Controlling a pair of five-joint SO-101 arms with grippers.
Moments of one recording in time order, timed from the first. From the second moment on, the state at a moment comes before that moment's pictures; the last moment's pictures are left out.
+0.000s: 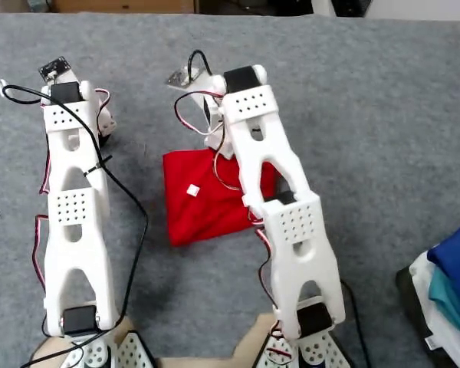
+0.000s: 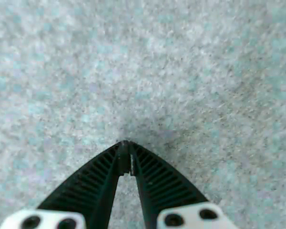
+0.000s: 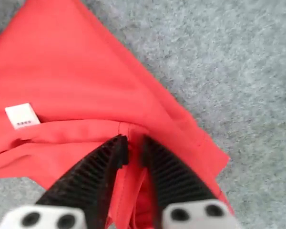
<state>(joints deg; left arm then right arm) -12.9 77.8 -93.3 100.0 16.5 -22.1 51.1 -55.5 101.3 25.3</state>
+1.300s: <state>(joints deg) -12.2 77.8 -93.3 100.0 14.8 -13.0 16.0 -11.9 98.2 39.4</state>
